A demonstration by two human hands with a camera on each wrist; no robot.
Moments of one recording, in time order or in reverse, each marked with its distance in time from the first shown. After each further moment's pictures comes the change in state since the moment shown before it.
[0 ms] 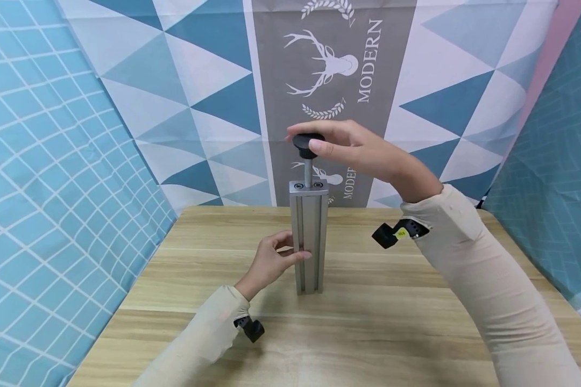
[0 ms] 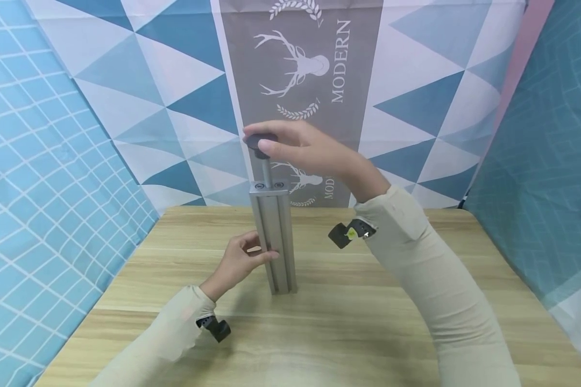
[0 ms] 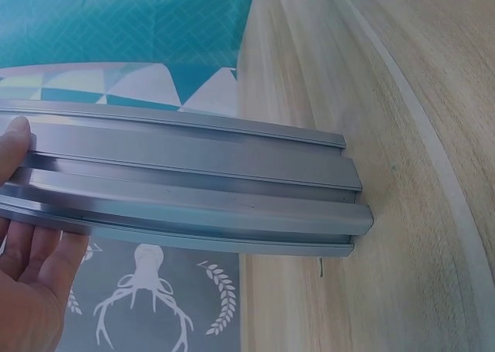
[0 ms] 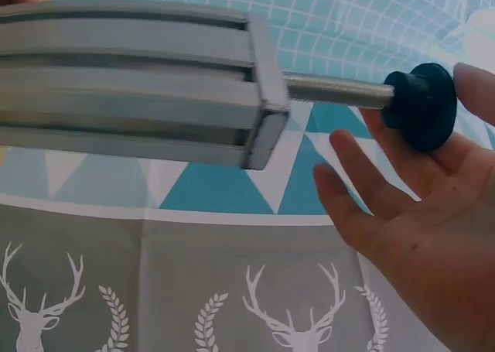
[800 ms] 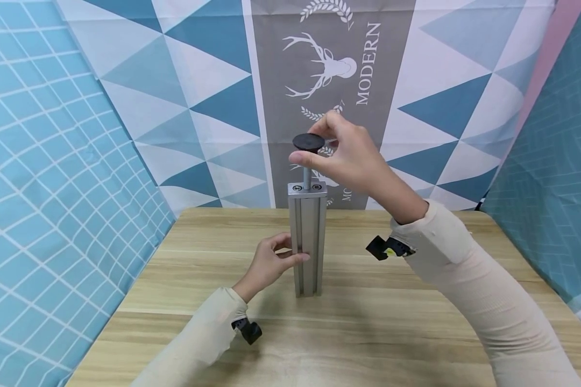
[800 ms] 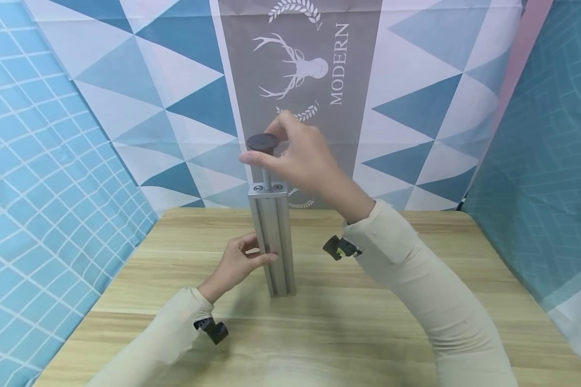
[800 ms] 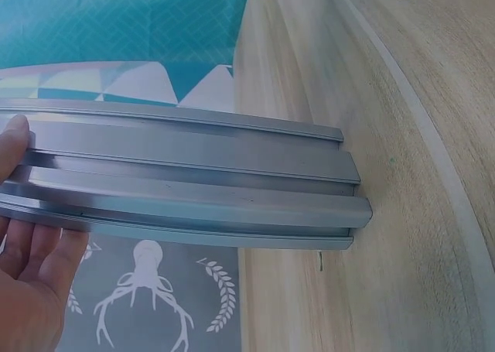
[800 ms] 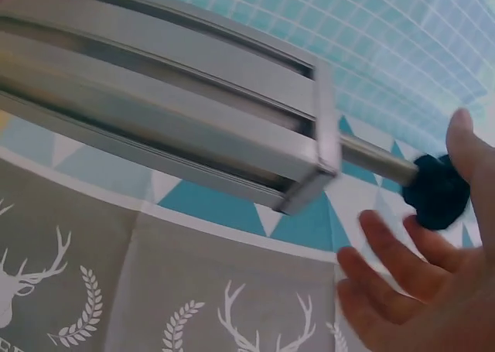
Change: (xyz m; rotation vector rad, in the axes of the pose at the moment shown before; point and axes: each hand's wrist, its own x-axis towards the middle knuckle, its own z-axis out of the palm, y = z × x) left_hand -0.002 0.001 -0.001 -0.014 -0.022 0.003; right_hand 0.001 -0.007 0.027 -0.433 0.448 0.180
